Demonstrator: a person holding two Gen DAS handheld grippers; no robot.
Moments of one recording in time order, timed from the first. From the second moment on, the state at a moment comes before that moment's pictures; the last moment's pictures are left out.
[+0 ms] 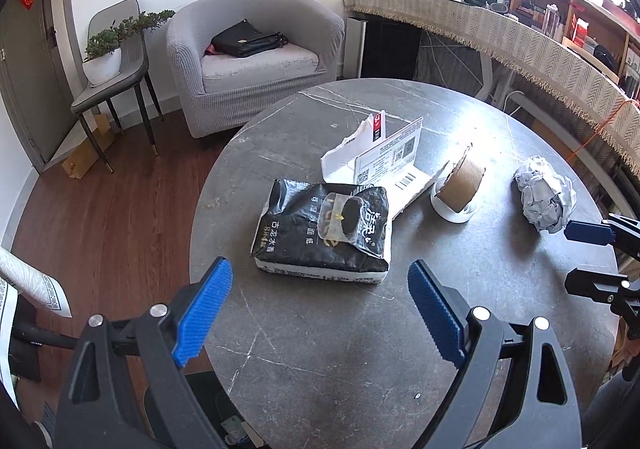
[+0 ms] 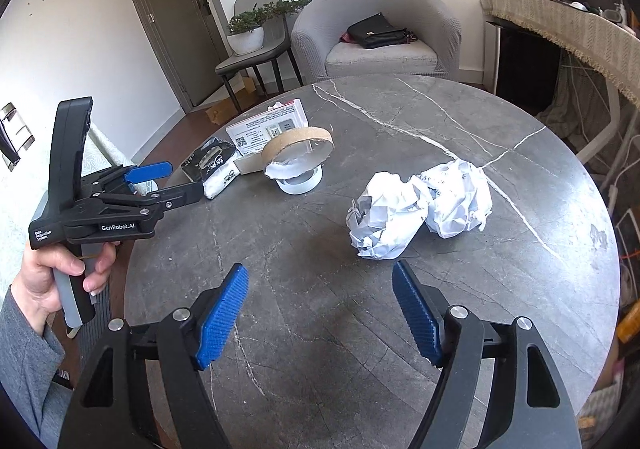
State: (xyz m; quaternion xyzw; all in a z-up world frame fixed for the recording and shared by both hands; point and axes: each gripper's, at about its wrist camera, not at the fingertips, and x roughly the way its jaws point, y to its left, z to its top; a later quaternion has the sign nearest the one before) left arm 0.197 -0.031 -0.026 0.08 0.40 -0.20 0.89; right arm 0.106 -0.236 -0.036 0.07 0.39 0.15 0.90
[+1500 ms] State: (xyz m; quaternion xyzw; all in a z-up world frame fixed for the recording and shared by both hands) left arm 0.207 -0.028 -0.024 0.03 0.40 -0.20 0.89; right arm 0.149 -0.238 -0.037 0.09 0.39 0.12 0.91
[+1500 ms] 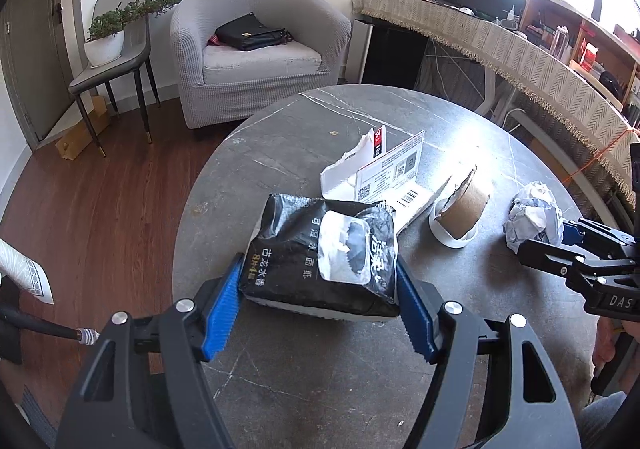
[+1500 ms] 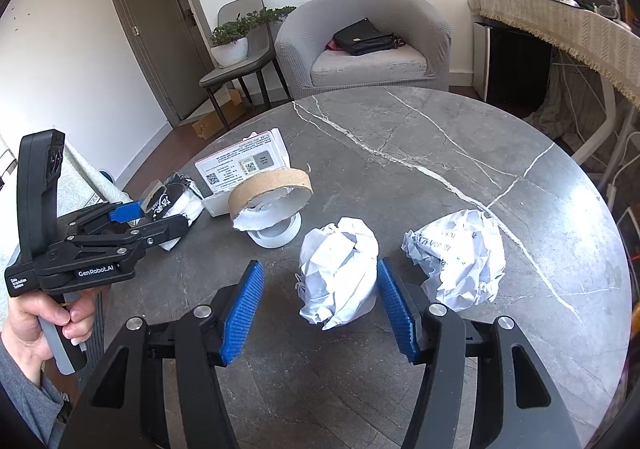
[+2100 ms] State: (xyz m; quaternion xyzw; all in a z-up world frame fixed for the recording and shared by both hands) left arm 0.160 0.018 0.009 -0.07 0.39 -0.16 0.91; right arm 0.144 -0.210 -0.020 0.05 0.38 0.14 0.91
